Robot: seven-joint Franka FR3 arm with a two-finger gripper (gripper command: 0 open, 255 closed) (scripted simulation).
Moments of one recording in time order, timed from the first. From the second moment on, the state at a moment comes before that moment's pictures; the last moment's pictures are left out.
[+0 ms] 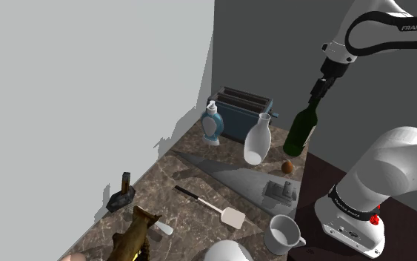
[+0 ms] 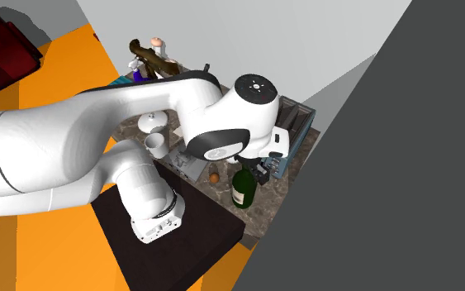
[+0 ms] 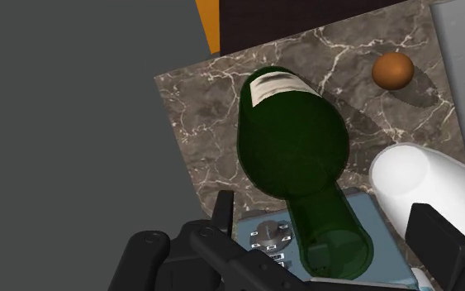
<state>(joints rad) -0.15 -0.86 -0.40 -2.66 -0.25 1.87 -0.31</state>
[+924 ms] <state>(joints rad) -0.15 -0.86 -0.39 -2.62 -0.24 1.83 -0.31</state>
